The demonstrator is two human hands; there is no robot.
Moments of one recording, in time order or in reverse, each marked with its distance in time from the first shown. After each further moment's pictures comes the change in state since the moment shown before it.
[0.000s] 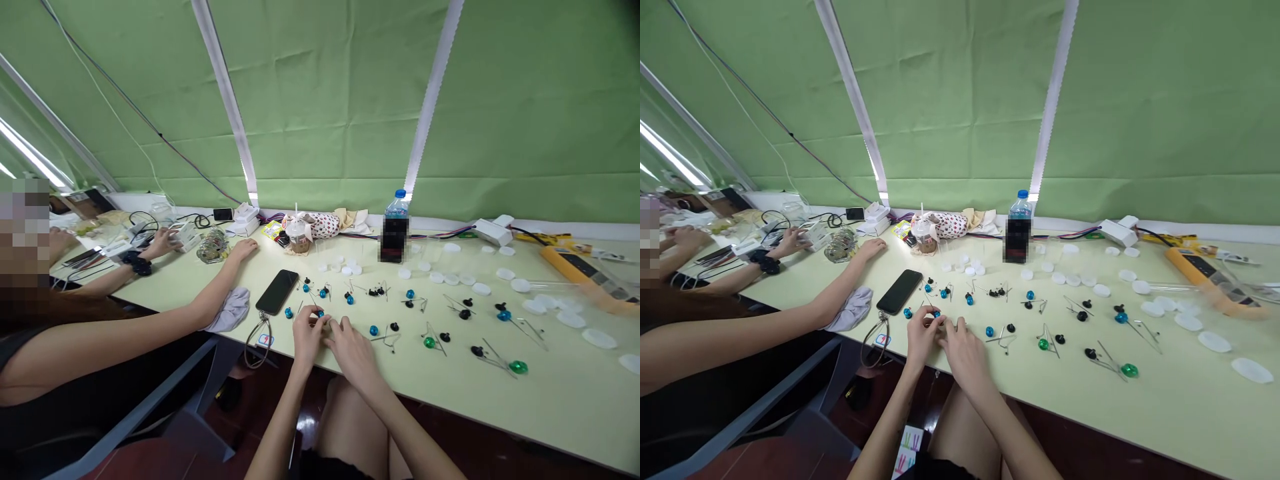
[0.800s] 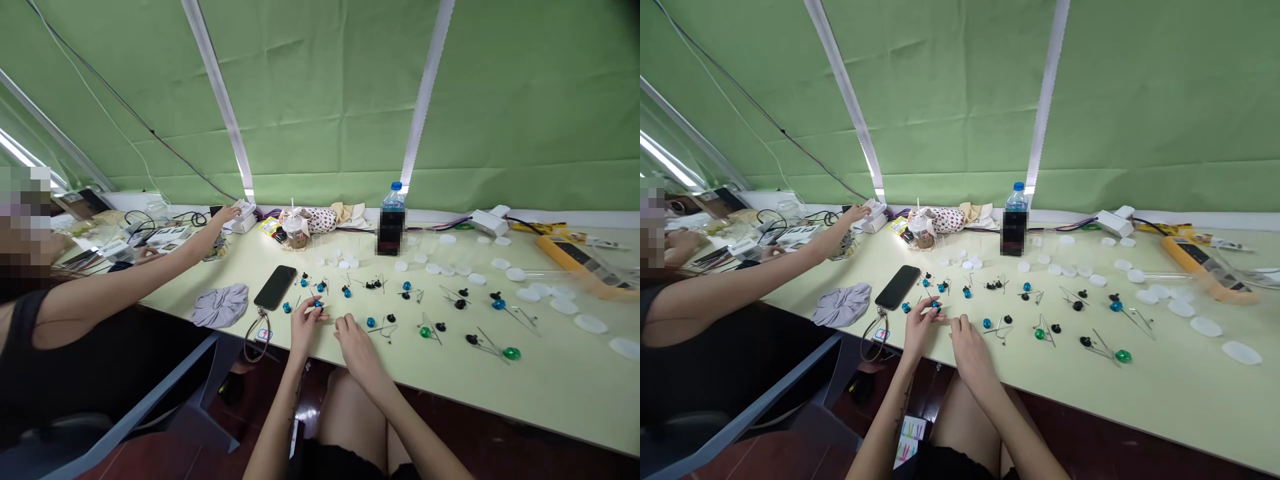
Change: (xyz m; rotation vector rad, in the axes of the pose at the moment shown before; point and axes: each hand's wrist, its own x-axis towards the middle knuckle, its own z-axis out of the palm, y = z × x) left_hand 0.005 -0.005 -0.002 -0.335 -0.081 -0.150; right_hand -0.013 0.016 0.009 0.035 0.070 -0.051
